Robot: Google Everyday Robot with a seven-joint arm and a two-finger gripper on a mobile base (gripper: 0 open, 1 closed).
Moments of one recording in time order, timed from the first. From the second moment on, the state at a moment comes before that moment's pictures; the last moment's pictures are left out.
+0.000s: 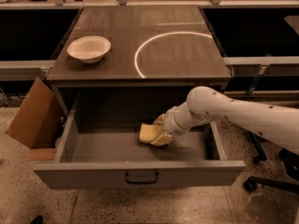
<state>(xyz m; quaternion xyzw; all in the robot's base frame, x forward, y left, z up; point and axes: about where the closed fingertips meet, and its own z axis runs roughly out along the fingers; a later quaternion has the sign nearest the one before) 0.585 -0.032 0.606 -0.65 0.69 0.15 0.28</state>
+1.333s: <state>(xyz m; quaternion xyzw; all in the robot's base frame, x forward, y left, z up) 0.569 -0.095 0.725 -0.64 0.64 0.15 0.40</state>
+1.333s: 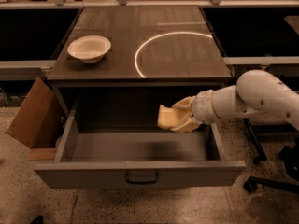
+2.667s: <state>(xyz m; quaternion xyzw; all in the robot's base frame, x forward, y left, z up) 0.632 -0.138 0.874 -0.66 0.58 0.10 0.46</state>
